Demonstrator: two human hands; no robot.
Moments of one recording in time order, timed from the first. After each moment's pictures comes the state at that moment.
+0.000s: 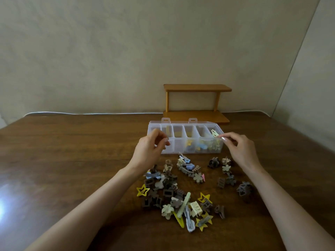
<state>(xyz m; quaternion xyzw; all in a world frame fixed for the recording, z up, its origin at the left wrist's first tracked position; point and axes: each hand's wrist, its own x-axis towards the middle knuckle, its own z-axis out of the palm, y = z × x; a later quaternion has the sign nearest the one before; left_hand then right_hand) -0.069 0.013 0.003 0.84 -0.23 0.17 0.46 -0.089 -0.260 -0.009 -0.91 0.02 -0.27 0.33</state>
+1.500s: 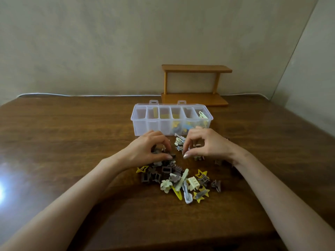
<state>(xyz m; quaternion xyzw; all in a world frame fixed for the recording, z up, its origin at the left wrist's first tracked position) -0.091 0.041 -0.013 0.87 -0.40 0.02 0.28 -0.117 -0.192 0.008 -0.91 -0.27 0.00 0.33</state>
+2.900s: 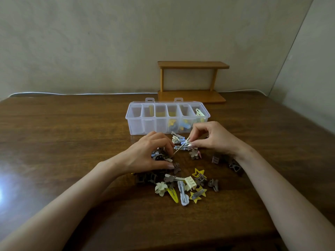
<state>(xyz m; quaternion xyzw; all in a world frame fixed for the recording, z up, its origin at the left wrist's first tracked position) -0.103 0.031 -0.008 0.86 -0.43 -0.02 0.26 -0.116 -0.207 0.011 -0.89 -0.19 -0.01 0.41</state>
